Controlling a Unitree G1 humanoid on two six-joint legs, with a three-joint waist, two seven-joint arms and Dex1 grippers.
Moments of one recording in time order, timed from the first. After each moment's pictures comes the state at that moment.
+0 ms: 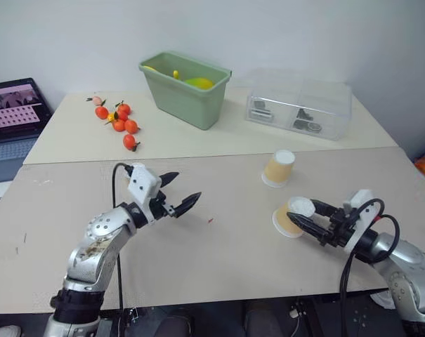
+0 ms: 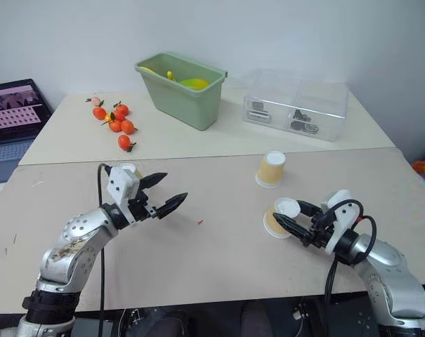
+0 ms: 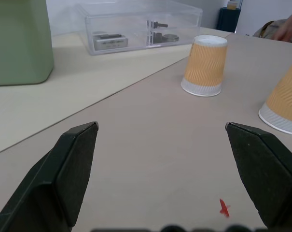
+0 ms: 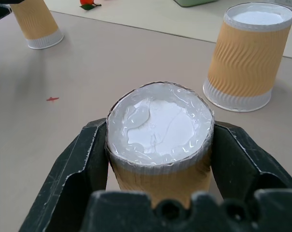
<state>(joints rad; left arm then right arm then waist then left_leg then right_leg) -0.17 0.44 0.05 -0.30 -0.40 0.38 -0.64 -0.01 -0.63 -0.25 -0.24 0.55 0.41 0.81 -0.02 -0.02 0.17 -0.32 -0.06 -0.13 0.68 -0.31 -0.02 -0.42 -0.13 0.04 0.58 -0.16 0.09</state>
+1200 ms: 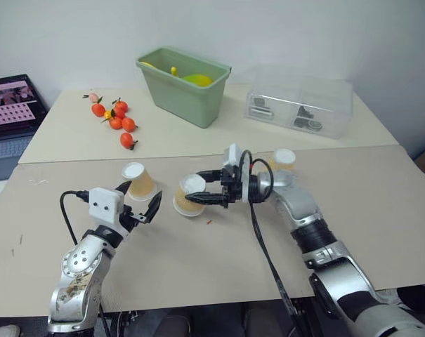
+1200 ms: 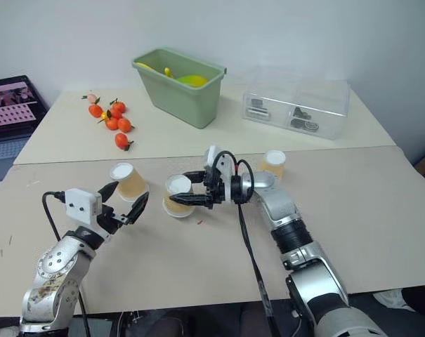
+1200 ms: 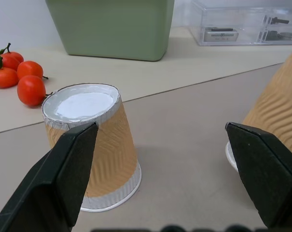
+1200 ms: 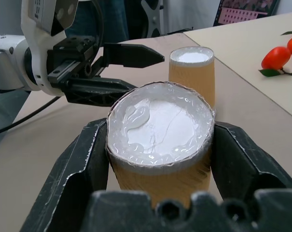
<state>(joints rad) 0.06 0.34 0.20 -0.41 -0.32 0.27 -0.38 -0.77 -0.25 0.27 0.37 0.32 0.25 1.11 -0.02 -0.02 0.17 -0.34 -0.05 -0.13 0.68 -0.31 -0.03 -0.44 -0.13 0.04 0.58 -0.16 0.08</state>
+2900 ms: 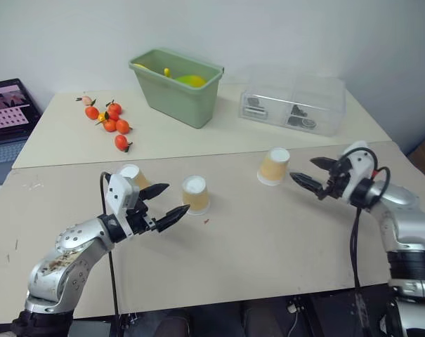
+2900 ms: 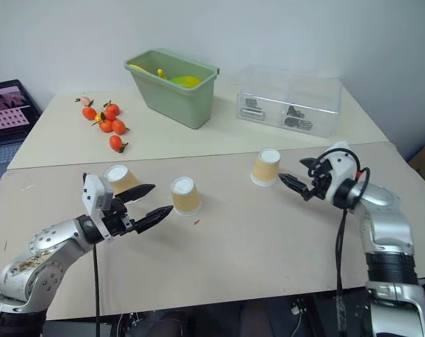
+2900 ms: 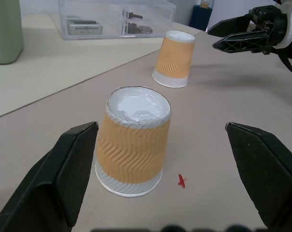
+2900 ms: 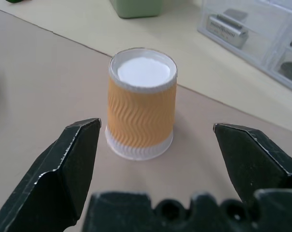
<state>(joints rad) -0.08 0.58 0.15 -0.45 -0.63 0.53 -0.70 -0.51 -0.65 -0.15 0.22 0.31 0.32 0.83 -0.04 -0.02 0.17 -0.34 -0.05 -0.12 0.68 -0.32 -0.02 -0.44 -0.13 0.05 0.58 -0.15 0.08</state>
